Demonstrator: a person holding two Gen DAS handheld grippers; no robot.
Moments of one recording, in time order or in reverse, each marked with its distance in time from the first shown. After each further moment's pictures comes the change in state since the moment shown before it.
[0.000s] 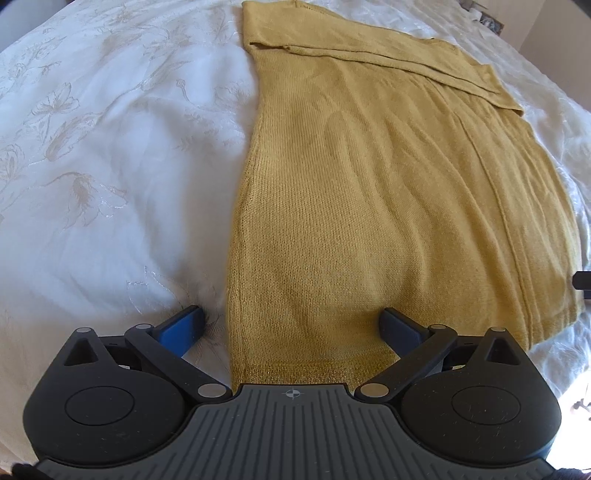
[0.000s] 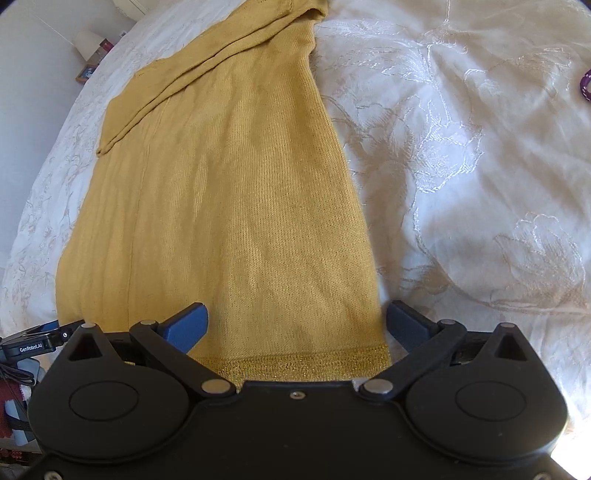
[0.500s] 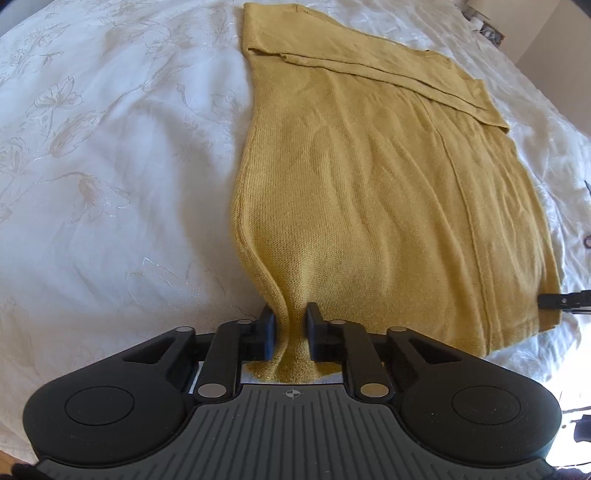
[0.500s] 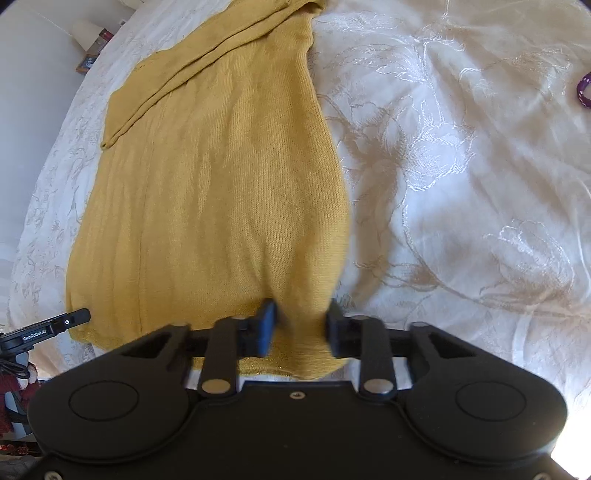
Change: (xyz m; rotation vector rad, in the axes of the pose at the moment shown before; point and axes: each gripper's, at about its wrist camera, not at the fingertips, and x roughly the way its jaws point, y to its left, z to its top) left arm -0.022 0.003 0.014 -0.068 0.033 -0.068; right arm -0.009 -0.004 0.010 0.016 0.073 0.048
